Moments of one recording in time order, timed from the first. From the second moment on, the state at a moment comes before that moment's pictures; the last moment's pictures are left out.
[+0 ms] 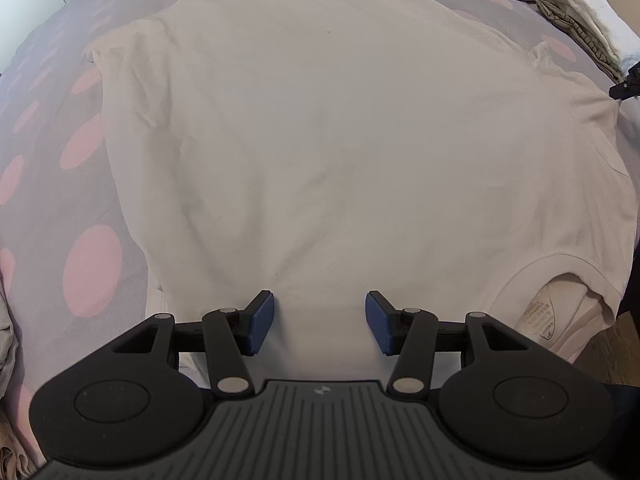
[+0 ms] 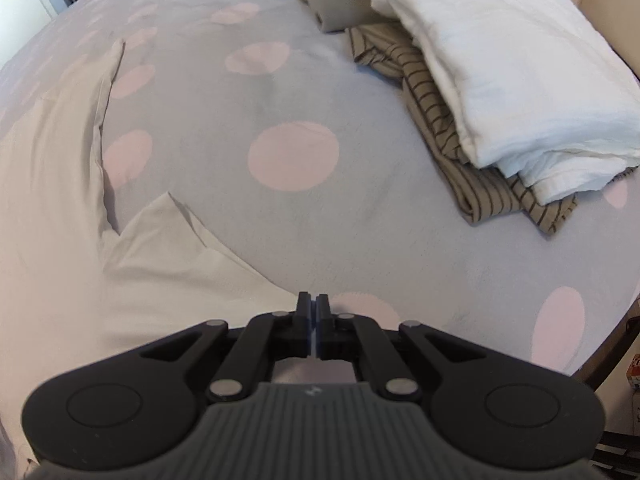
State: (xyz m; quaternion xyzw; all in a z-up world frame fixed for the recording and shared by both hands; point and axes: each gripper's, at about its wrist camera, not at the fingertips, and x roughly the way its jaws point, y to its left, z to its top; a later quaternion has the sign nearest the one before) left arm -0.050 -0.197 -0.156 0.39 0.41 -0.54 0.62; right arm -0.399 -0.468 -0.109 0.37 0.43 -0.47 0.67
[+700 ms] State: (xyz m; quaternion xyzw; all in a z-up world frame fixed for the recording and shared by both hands) left arm 0.075 -0.185 -0.139 0.32 0.48 -0.47 0.67; right arm -0.319 -0.423 -0.060 0.14 0.37 -0.44 0.80
